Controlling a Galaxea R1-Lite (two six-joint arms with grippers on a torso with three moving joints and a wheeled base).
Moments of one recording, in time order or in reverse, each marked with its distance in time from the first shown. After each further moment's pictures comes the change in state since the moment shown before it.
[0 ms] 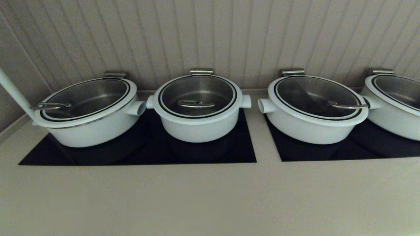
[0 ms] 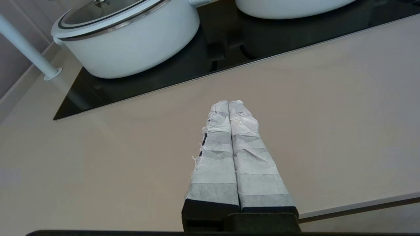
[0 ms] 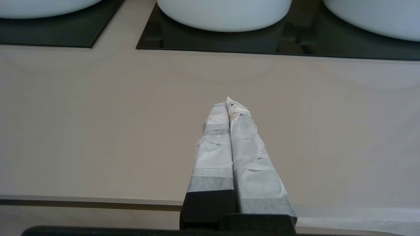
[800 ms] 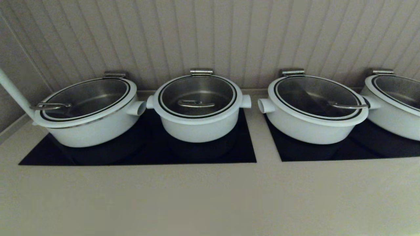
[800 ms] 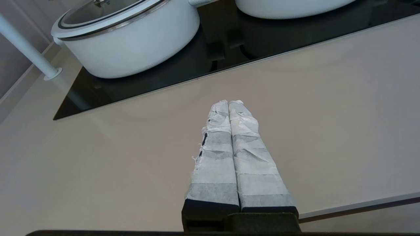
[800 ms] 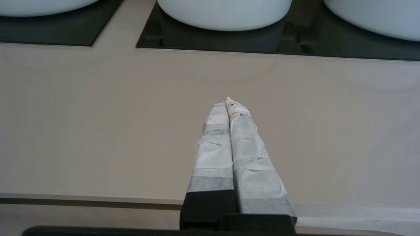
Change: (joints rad) left arm 0.000 -0.001 0.000 0.000 0.000 0.000; right arm 0.001 0.001 0.000 0.002 0.000 0.000
